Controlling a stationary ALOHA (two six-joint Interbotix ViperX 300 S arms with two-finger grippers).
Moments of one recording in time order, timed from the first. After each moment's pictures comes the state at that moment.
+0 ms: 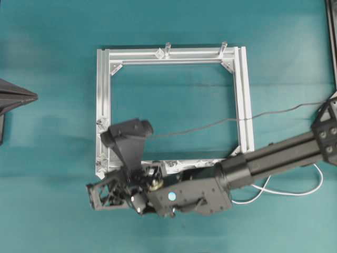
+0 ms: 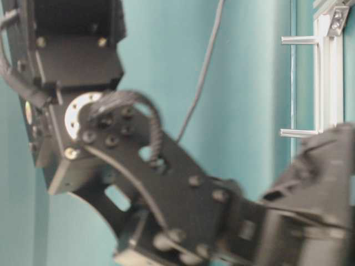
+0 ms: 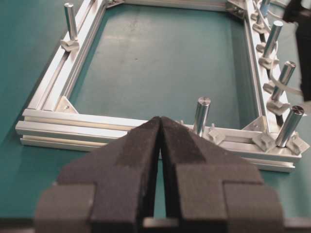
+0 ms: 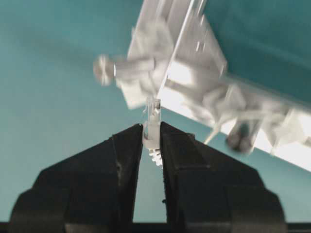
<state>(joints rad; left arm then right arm) 0.14 -1.38 1.46 -0.07 0.15 0.05 0.31 0.57 -0.27 -0.48 0.81 2.02</state>
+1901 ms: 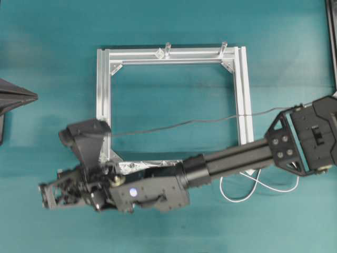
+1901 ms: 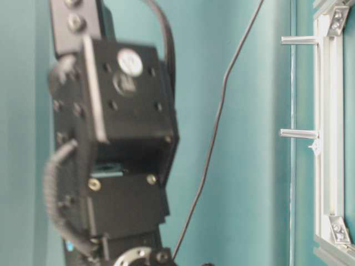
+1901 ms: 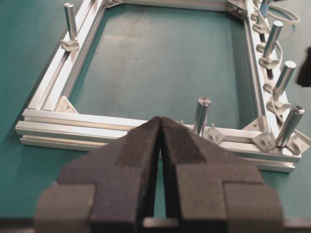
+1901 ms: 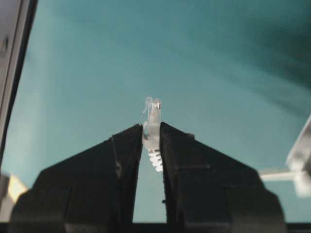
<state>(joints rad) 0.14 -1.38 1.46 -0.07 0.15 0.04 0.25 0.81 -0.66 -0.53 0.72 1.99</state>
